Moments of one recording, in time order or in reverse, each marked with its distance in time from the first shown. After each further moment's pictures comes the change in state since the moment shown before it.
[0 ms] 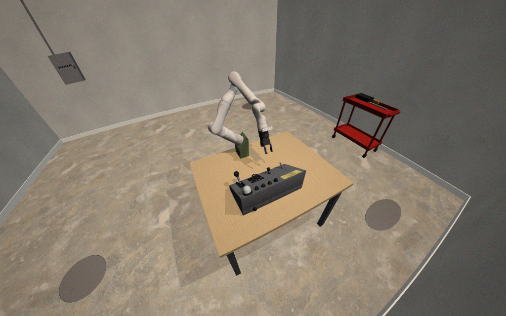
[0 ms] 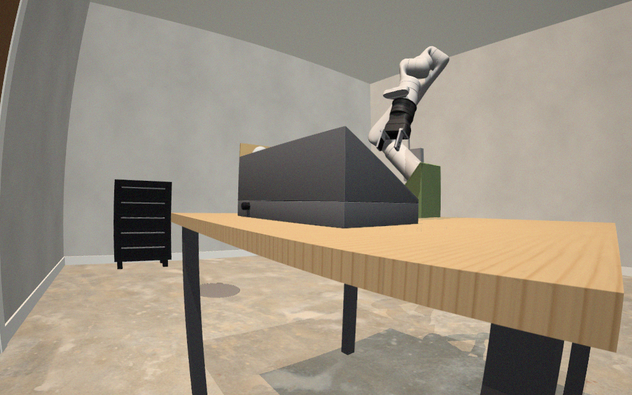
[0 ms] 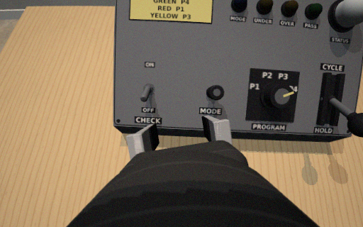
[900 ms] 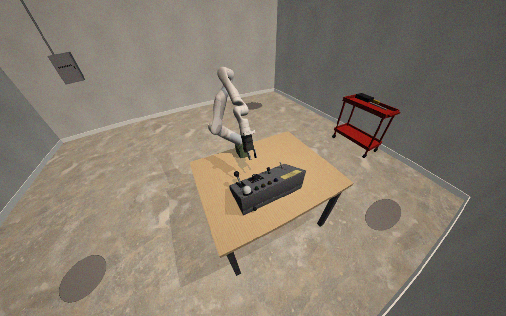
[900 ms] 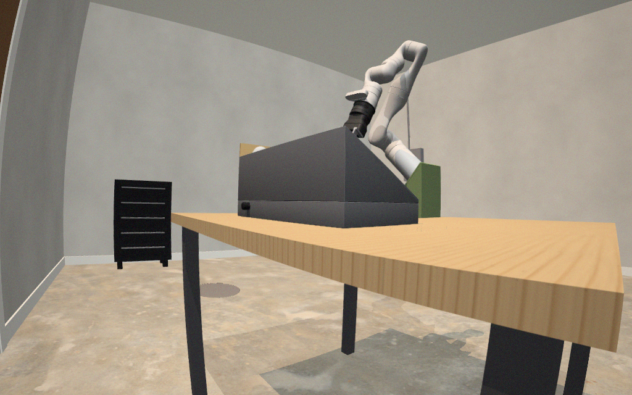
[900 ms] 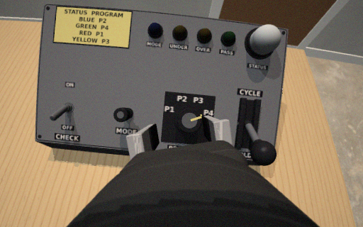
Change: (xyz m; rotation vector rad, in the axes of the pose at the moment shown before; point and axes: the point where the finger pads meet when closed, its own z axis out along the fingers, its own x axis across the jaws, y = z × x) arm 0.162 -0.008 -0.010 0.062 0.046 -0.042
